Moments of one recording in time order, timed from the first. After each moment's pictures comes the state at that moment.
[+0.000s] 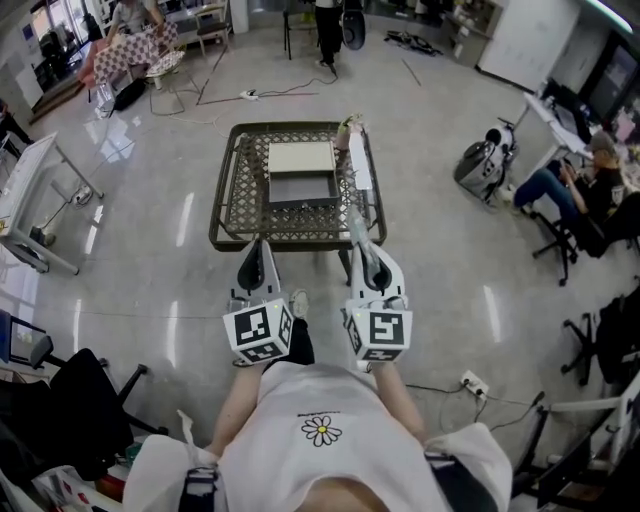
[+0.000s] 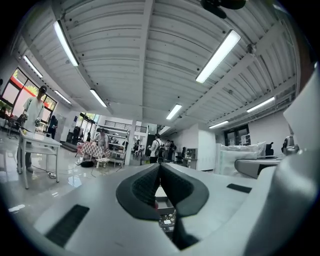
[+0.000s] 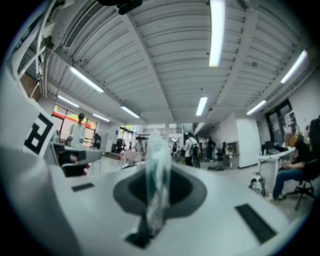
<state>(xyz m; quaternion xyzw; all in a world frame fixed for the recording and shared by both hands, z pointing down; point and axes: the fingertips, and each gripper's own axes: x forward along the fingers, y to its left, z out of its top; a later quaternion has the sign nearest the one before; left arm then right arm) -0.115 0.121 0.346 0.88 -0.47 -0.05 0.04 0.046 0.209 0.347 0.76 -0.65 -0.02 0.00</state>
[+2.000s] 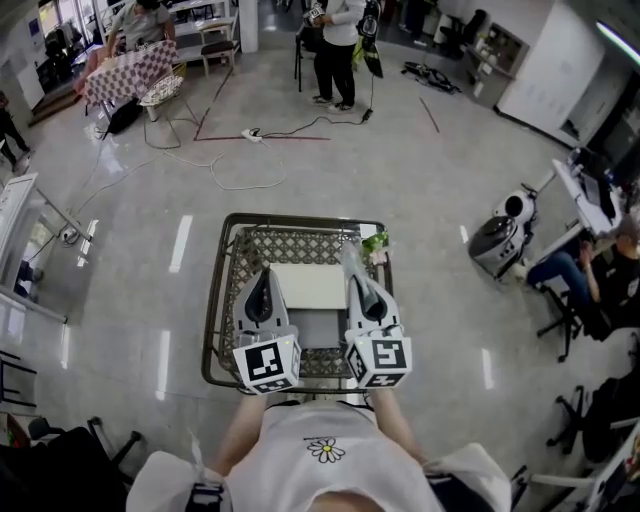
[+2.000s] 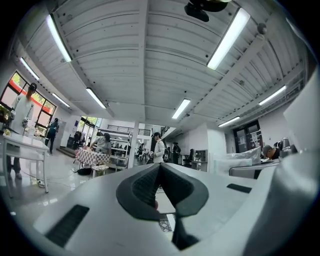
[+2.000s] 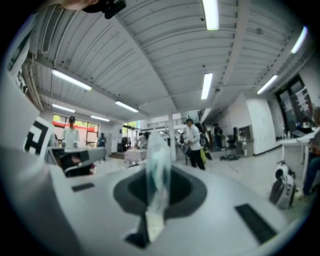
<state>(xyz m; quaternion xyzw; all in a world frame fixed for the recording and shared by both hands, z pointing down) 0.032 -0.230 0.319 0.86 -0.50 -0.05 0.00 0.185 -0.163 0.344 0.73 -0.68 0.05 0.00</state>
